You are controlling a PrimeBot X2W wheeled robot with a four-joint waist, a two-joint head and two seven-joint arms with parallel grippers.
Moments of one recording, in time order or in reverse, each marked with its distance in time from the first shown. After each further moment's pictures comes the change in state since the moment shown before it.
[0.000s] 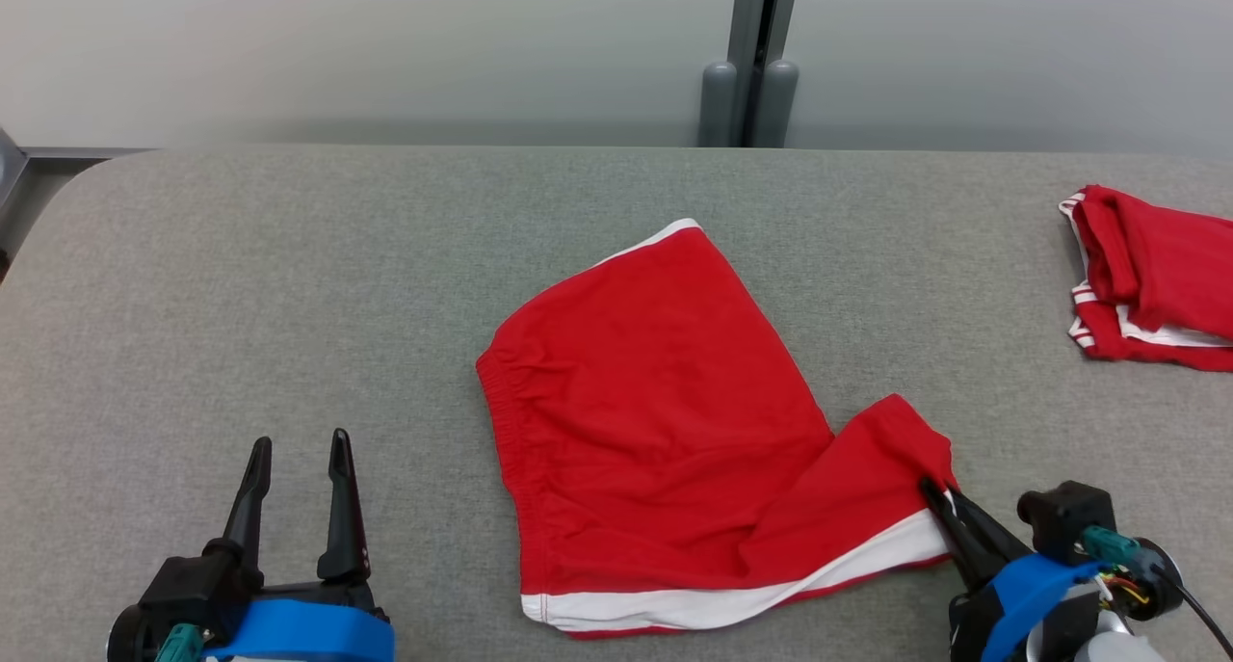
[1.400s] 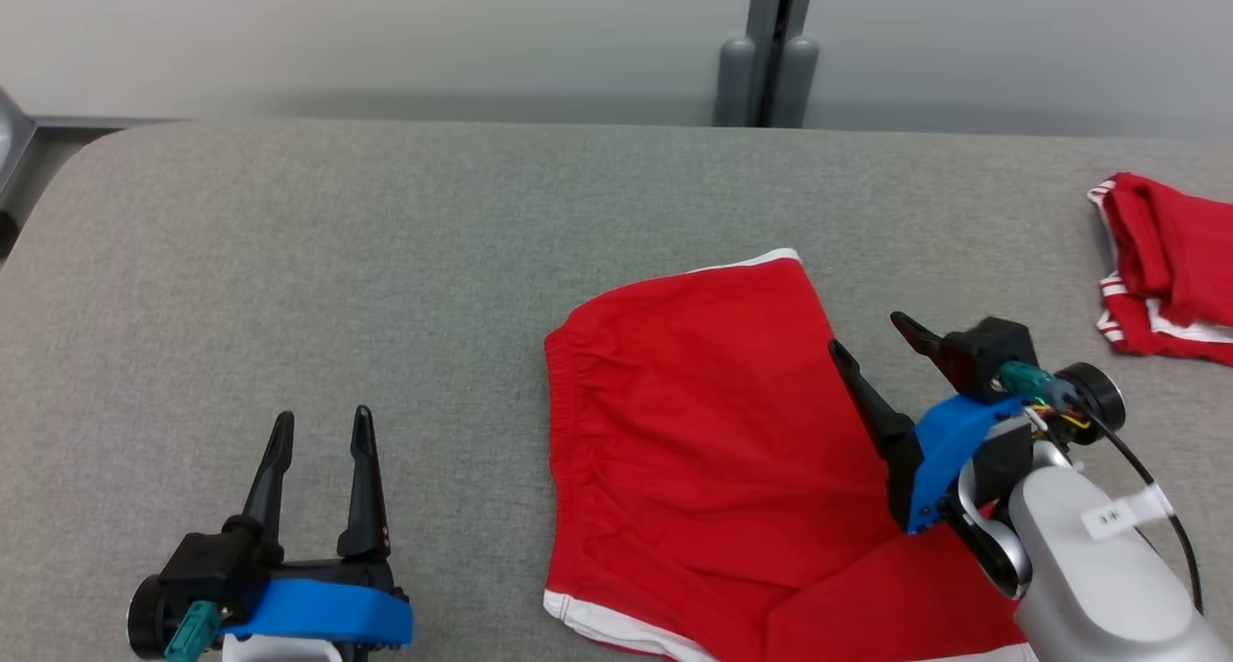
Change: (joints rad) left arm -0.030 0.000 -0.034 -0.002 -0.007 -0.005 0.000; right arm -0.277 0.063 0.036 0.026 -0.125 0.000 0.100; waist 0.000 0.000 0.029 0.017
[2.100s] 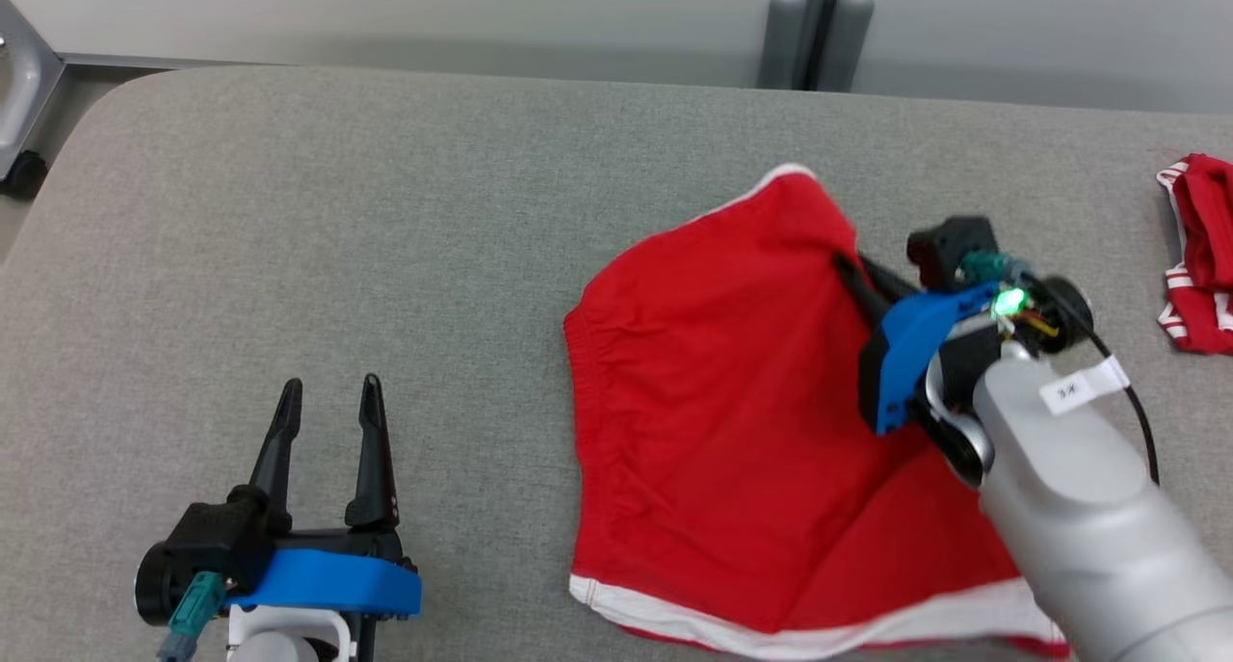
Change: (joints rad) left arm -0.048 0.000 -0.023 0.005 -0.015 0.011 0.000; right arm -0.307 0.051 0.121 0.390 0.096 0.000 -0.027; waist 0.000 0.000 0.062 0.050
